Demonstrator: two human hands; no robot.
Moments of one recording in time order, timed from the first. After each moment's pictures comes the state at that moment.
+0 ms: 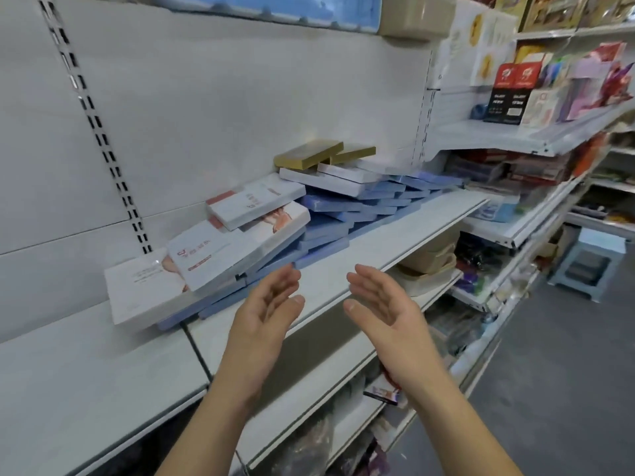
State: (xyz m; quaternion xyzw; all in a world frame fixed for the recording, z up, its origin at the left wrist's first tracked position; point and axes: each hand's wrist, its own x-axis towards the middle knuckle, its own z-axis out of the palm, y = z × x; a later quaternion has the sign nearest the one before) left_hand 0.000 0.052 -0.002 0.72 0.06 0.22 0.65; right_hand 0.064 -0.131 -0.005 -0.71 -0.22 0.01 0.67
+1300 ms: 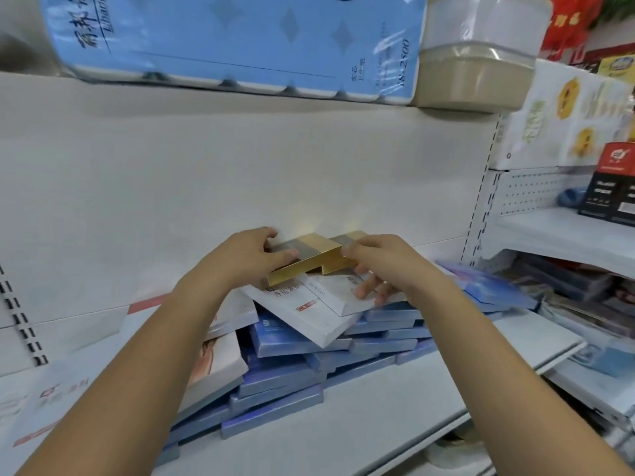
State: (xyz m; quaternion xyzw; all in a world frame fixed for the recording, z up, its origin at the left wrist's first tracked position) left_hand 0.324 0.132 0.146 0.94 0.22 0.15 0.22; right_hand 0.442 -0.080 0.146 -0.81 -0.27 0.16 0.50
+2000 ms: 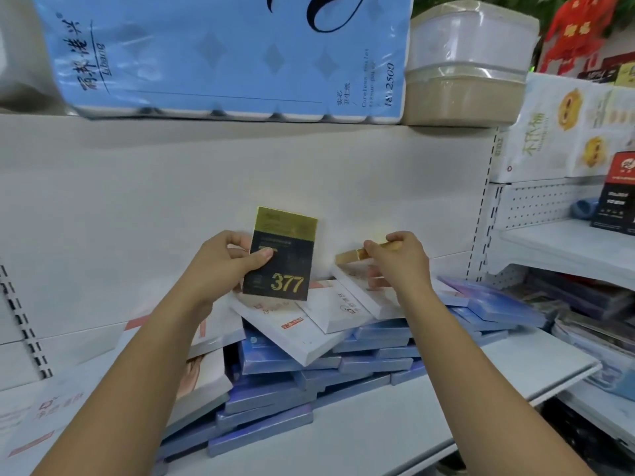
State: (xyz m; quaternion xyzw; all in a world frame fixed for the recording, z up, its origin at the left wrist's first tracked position) left_hand 0.306 0.120 0.151 0.78 0.23 0.32 0.49; right_hand 0.508 -0.076 0.128 -0.75 -0.17 0.00 0.64
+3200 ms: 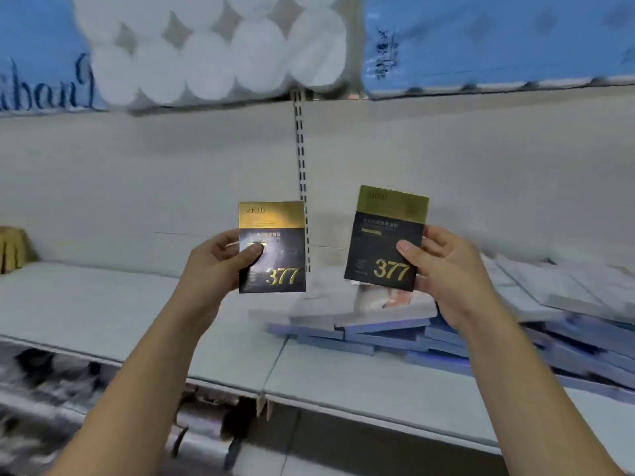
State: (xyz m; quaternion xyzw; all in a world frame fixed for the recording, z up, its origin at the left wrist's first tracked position) left_hand -0.031 0.107 0.109 0.61 0.34 0.53 0.48; right_hand 0.269 -0.002 0.114 -0.49 -0.44 0.31 0.69
